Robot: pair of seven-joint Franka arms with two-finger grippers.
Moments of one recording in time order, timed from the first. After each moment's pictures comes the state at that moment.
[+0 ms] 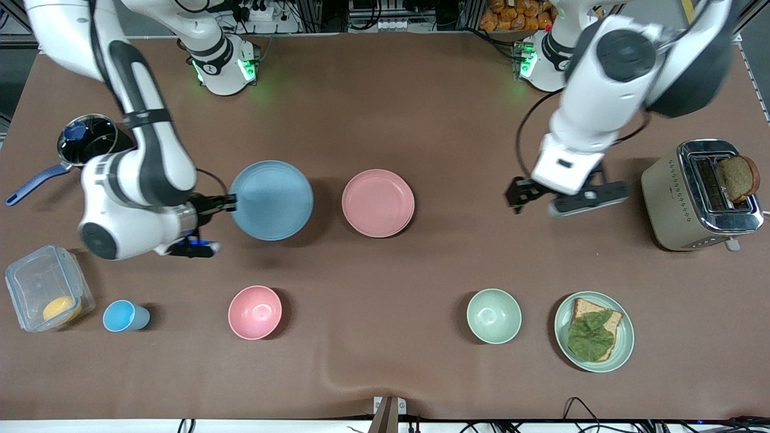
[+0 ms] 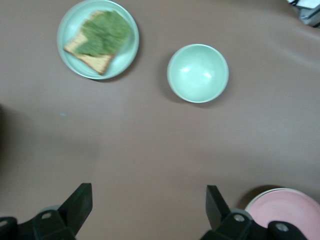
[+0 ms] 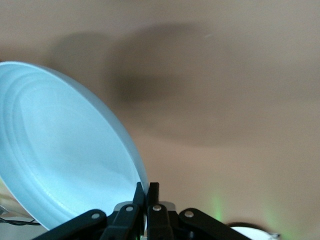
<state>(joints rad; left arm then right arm) 0.11 0.13 -0.53 -1.69 0.18 1.89 -0.67 0.20 0.46 -0.02 -1.68 0.32 1.58 0.14</state>
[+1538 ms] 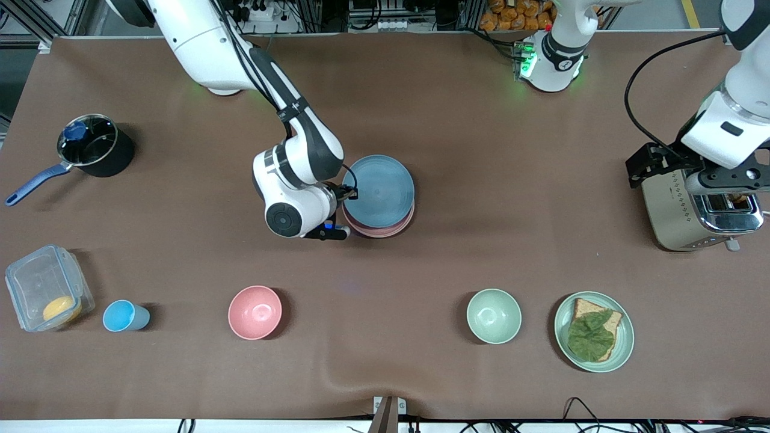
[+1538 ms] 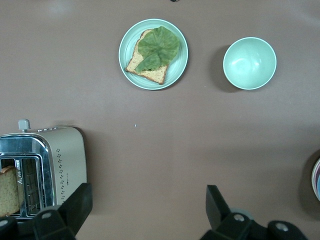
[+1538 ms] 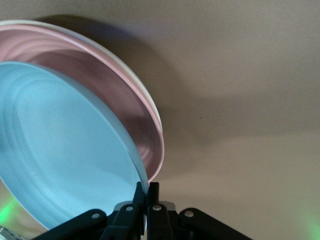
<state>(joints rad) -0.07 0.04 -0.08 -1.58 0.09 1.70 -0.14 0.57 0.67 -0.02 -1.58 0.49 1.81 0.39</state>
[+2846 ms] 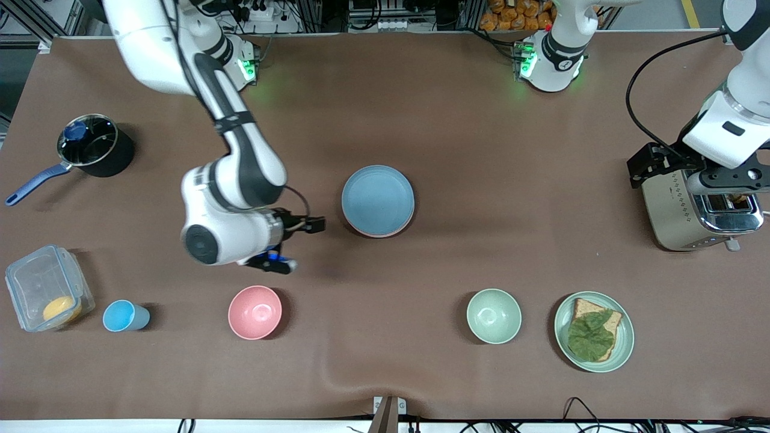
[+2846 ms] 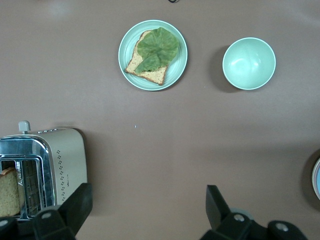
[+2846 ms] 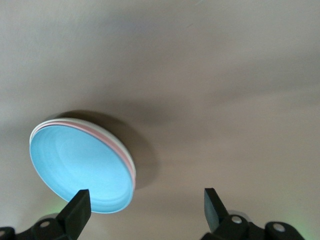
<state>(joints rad) -0.07 0.04 -0.08 -1.58 0.09 1.70 -0.14 0.40 0.62 -0.09 -1.45 0.46 1.70 0.38</state>
